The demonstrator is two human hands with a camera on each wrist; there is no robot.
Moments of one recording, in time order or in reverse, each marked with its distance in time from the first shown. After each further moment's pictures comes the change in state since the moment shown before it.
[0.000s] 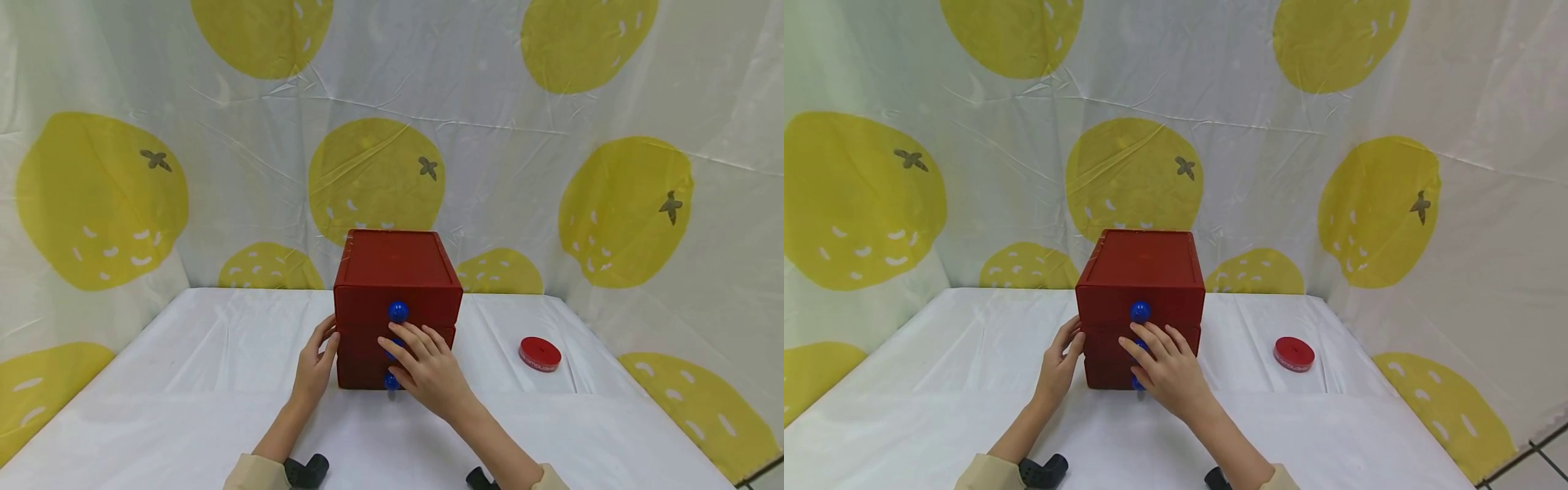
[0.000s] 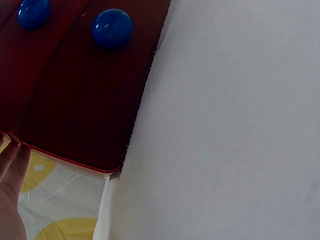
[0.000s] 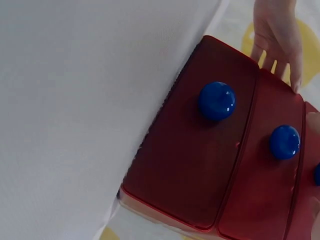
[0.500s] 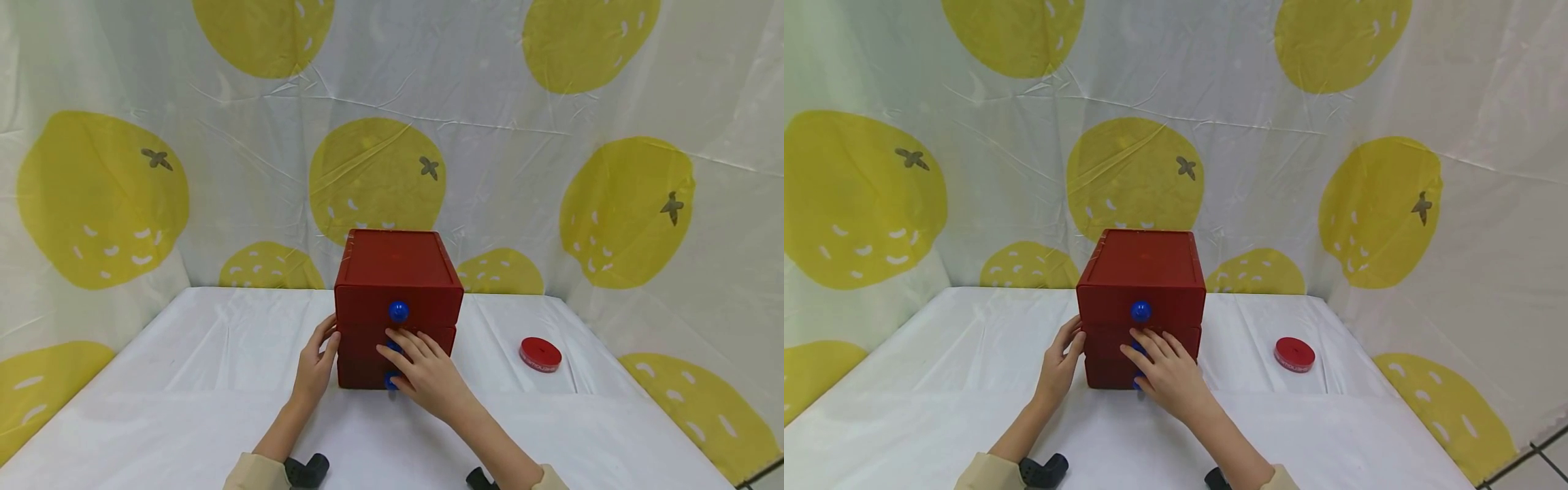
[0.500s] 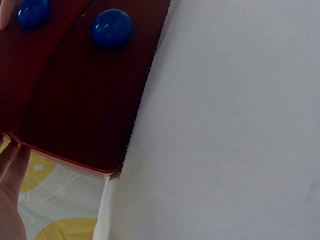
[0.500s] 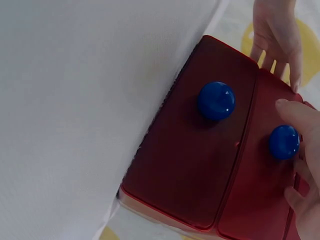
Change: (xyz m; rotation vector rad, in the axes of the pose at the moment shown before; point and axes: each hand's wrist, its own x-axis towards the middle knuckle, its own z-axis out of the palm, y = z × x) left_hand -0.005 0.019 -0.002 0.004 0.000 0.014; right_hand -0.005 -0.003 0.002 -0.007 -0.203 0.021
